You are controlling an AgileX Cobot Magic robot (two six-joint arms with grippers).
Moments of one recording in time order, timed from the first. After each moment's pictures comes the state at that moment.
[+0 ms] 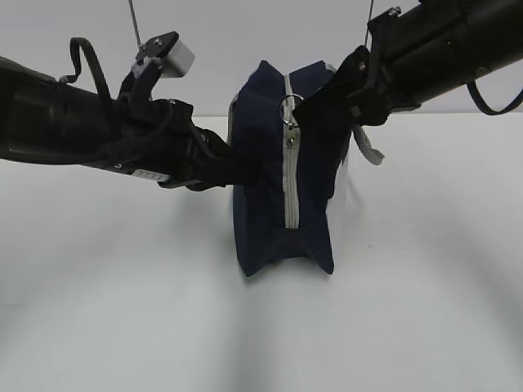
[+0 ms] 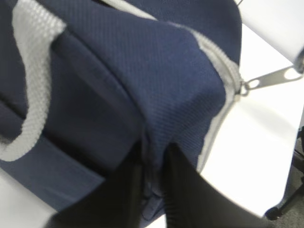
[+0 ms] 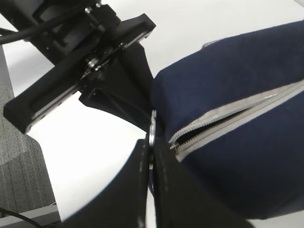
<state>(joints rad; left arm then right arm) -0.44 1.66 -1.01 -1.41 0.63 1.44 0.27 1.50 -1.22 0.87 0.91 -1.21</state>
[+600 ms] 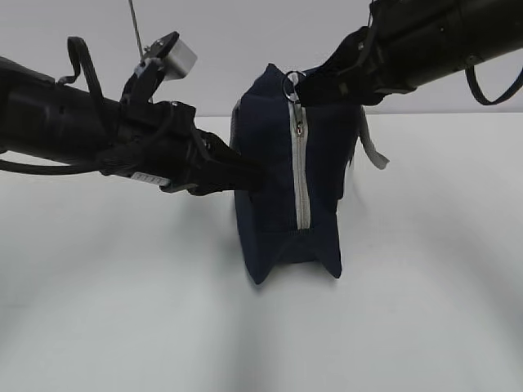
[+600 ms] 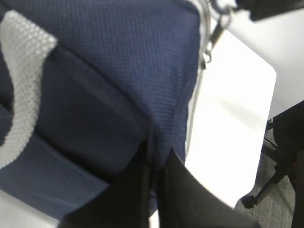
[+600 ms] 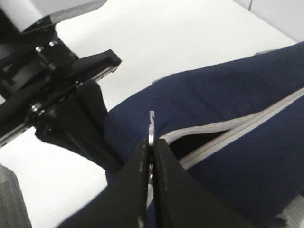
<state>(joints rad) -0.44 1.66 -1.01 -1.41 0.73 1.44 0.27 1.50 -1.22 0.90 0.79 -1.19</state>
